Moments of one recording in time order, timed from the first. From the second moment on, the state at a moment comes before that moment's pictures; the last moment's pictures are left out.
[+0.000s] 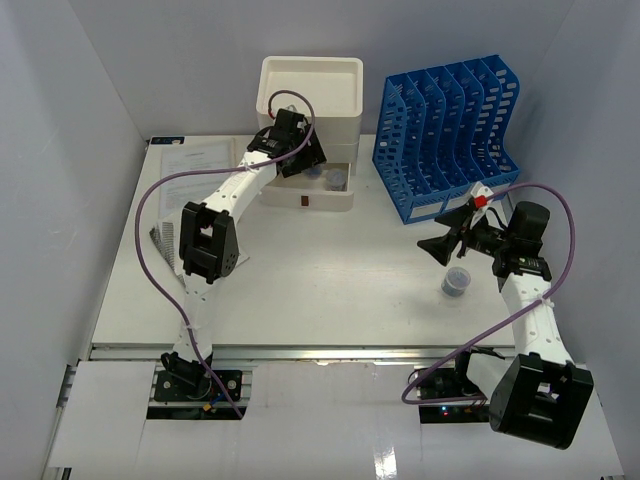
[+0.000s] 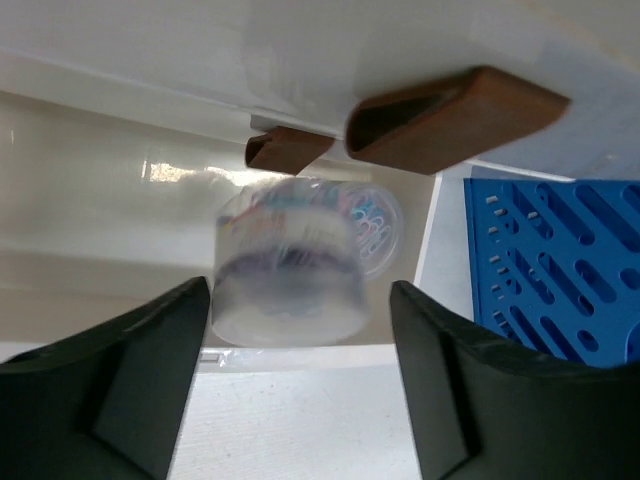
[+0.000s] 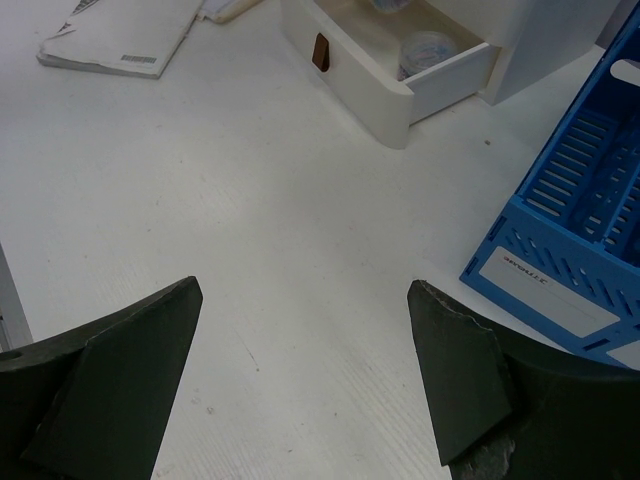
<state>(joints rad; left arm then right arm) -0.42 2.27 2.14 -0.57 -0.04 -0.67 -0.21 1.03 0.69 -0.11 -1.17 -0.38</state>
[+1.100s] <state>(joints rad) -0.36 0.98 0.88 -0.18 0.07 -0.28 0.07 1.17 0.79 -0.66 -0.14 -0.50</state>
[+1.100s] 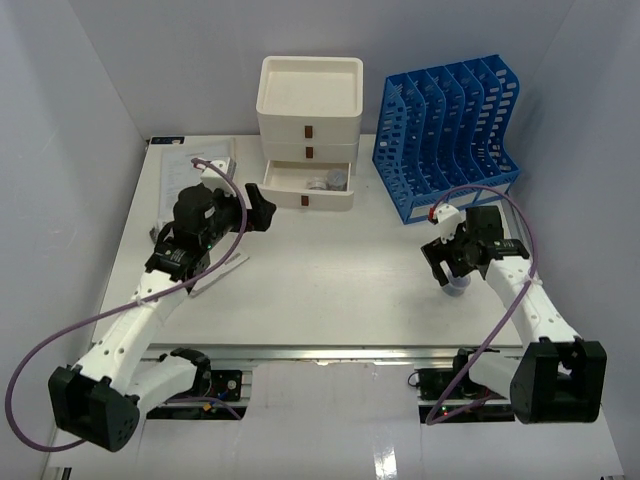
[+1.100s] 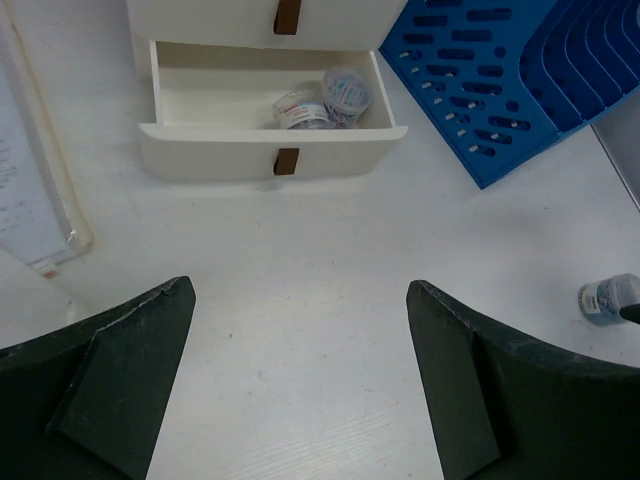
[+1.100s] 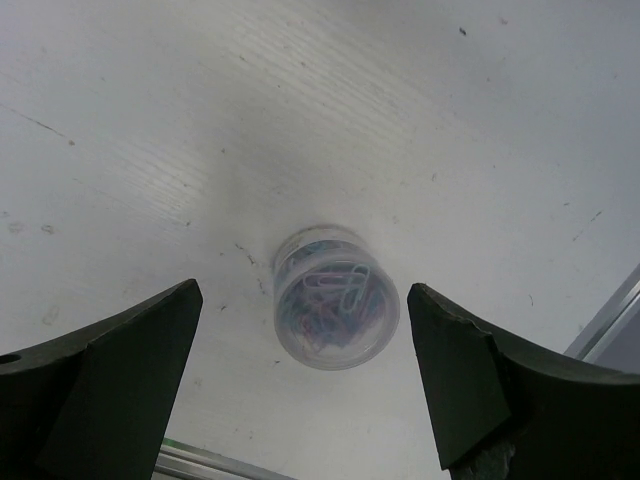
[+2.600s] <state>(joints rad) -0.77 1.80 0.76 0.88 0.57 -1.26 0.19 1.08 0.80 -0.66 -0.84 -0.79</state>
